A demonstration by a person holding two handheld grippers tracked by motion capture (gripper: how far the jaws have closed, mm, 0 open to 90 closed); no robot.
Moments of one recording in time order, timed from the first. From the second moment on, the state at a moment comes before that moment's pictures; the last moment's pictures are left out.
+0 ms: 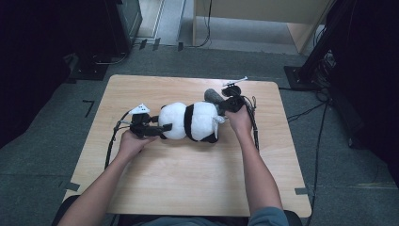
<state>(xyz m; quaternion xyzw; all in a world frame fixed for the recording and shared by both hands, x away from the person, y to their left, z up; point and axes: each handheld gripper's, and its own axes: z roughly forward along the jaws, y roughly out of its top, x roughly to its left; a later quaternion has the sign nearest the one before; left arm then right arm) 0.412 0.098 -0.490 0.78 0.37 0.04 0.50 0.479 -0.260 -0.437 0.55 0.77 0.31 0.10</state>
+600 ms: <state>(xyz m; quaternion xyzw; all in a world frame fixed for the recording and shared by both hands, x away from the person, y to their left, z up) 0.405 0.092 -0.487 0.78 0.38 0.05 0.50 0.447 -0.177 -0.337 0.42 0.81 0.38 0.12</state>
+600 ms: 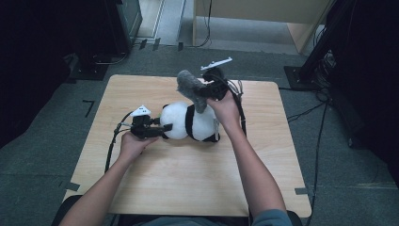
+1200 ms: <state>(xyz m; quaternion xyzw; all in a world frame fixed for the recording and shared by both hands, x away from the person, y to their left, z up) 0.404 0.091 -0.486 0.78 0.38 0.06 0.49 0.450 -0.113 -0.391 0.39 0.85 0.34 0.07</state>
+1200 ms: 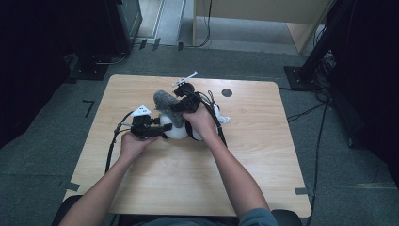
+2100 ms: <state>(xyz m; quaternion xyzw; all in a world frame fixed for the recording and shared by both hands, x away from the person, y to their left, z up) 0.404 0.088 -0.485 0.78 0.38 0.07 0.49 0.424 -0.221 -0.377 0.46 0.80 0.37 0.09</state>
